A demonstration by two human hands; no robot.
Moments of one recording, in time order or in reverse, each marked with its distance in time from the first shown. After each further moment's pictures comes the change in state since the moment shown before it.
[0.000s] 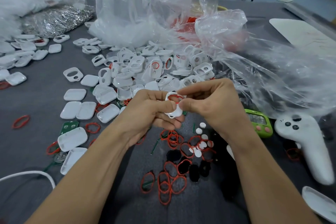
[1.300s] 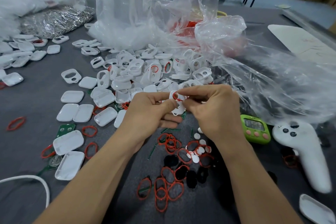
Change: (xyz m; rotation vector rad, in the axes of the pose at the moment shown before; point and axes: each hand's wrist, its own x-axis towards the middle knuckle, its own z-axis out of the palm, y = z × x) left_hand 0.009 -0.010 0.013 0.027 0.177 0.091; right_hand -0.002 0.001 0.008 -0.222 0.170 -0.154
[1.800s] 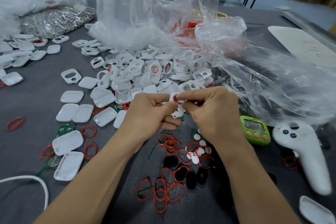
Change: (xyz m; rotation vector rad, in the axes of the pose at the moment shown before) left_hand -0.002 0.001 0.001 0.042 0.011 0.005; right_hand -0.002 0.002 0.000 -0.168 -0.002 -0.049
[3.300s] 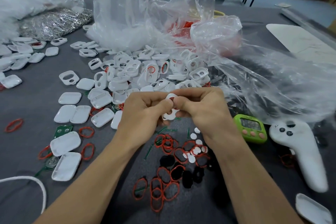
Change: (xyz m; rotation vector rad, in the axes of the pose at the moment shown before) left_hand -0.006 -0.001 0.000 0.129 0.077 0.261; right_hand 0.006 -0.002 0.007 0.628 -0.176 0.315
